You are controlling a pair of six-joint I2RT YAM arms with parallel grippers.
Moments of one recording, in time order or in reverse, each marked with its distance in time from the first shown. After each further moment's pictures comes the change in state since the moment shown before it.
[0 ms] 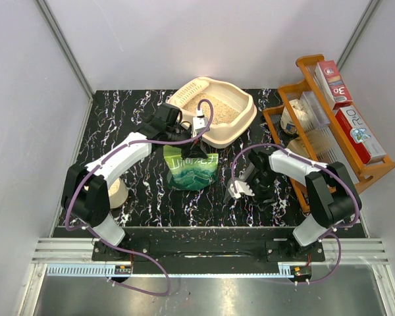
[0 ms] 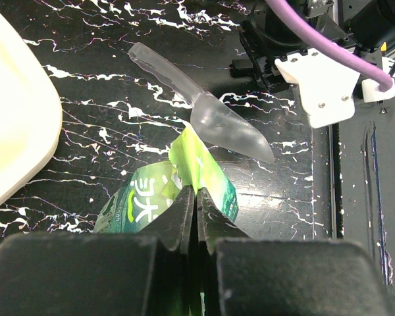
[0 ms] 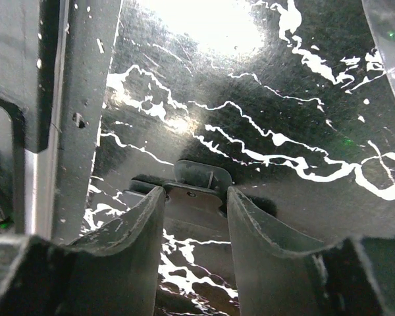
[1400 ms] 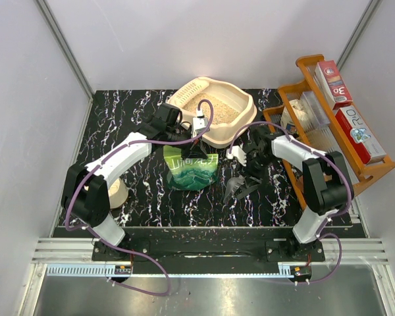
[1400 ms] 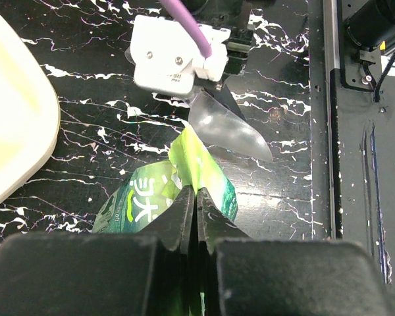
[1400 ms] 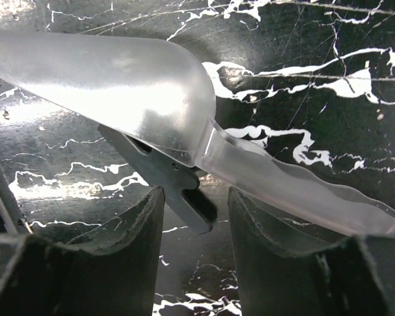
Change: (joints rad) left arm 0.000 0.000 0.000 -0.007 0.000 0.003; right arm -0.110 0.103 0.172 0.246 -0.113 0.528
